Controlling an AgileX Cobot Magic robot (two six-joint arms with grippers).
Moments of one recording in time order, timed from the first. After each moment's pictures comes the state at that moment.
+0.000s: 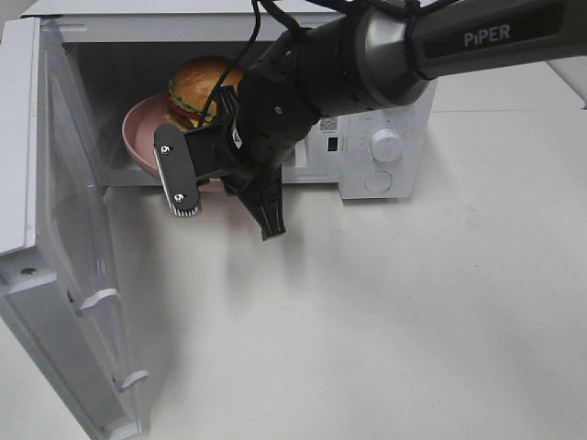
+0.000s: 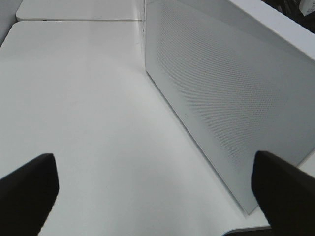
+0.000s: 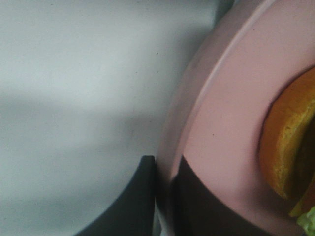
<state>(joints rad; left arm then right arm) -0.03 -0.01 -0.51 -0.09 1.09 0.03 0.74 2.14 -1.52 -0.35 0.39 -0.95</state>
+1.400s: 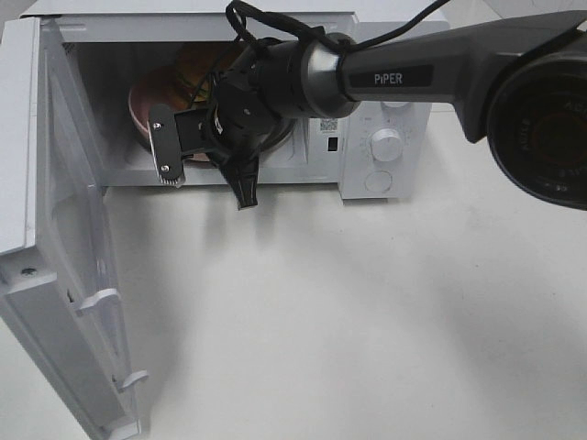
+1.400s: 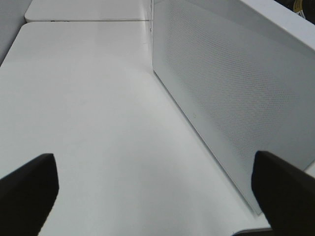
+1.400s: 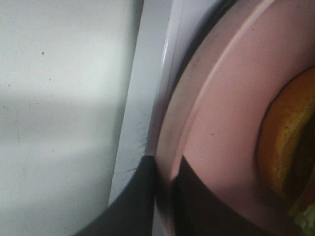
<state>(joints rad) -0.03 -0.01 -0.51 -0.06 1.09 0.03 0.70 2.39 -1.87 -0.44 0.41 -0.84</state>
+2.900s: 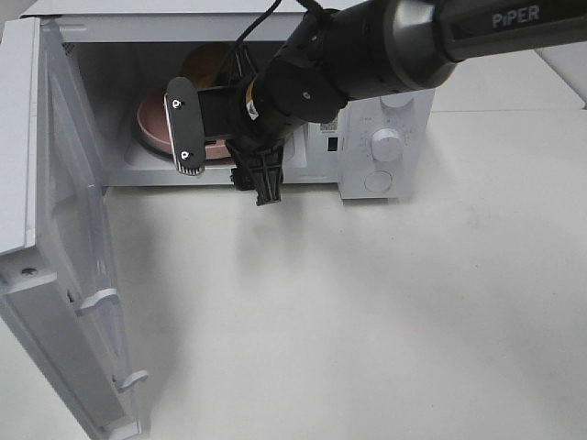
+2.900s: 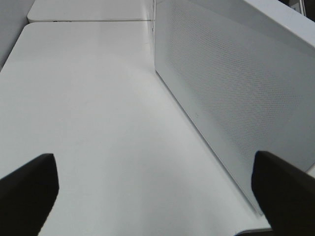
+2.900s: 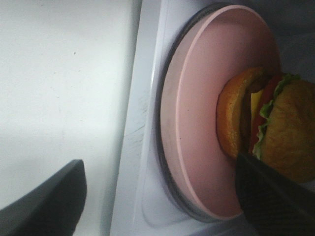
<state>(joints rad) -0.03 -0.01 -0.51 -0.06 1.09 0.03 0.69 2.10 -1.48 -0.45 0.21 -0.81</state>
